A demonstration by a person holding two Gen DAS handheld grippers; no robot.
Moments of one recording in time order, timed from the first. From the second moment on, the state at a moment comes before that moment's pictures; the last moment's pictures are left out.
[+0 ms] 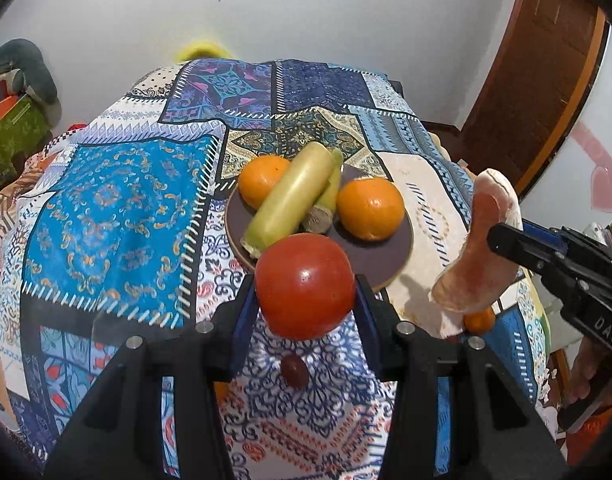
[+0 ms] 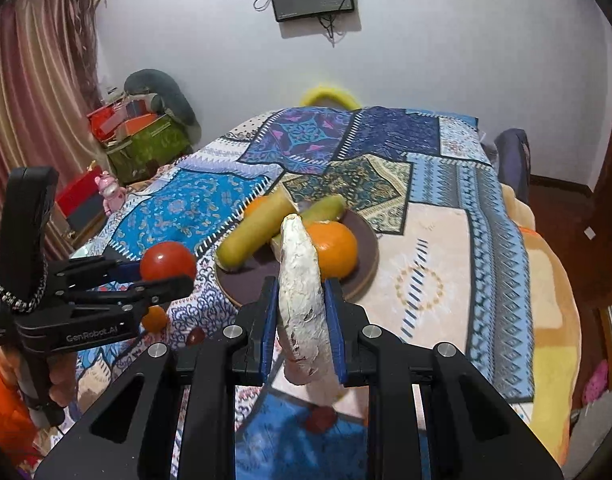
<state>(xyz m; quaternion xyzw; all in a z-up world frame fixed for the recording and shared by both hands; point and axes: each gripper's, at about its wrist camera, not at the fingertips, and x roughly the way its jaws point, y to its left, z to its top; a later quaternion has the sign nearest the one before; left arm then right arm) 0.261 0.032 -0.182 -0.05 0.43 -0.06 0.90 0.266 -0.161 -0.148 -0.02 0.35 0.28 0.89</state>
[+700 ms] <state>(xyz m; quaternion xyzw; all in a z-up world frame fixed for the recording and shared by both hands) 0.305 0.028 -0.218 -0.04 0.45 -0.07 0.89 0.316 -0.116 -0.173 -0.03 0.37 0.33 0.87</state>
